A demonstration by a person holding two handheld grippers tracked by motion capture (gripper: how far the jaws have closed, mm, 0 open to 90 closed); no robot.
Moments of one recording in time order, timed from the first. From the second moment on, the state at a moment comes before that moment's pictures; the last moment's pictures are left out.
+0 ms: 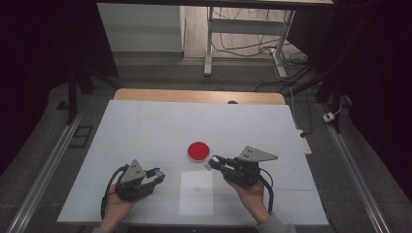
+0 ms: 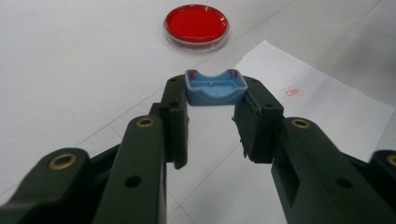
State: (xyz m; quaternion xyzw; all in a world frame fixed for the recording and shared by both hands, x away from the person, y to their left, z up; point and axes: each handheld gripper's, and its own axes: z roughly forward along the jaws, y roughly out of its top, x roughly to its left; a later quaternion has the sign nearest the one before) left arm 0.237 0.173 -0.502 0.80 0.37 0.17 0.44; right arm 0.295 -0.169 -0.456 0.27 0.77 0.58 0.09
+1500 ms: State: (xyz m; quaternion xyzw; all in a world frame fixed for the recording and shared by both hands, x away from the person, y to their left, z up) left arm 0.253 0.113 -0.496 0.83 0.32 0.15 0.42; right arm 0.293 -0.169 -0.455 0.28 0.76 0.58 0.09
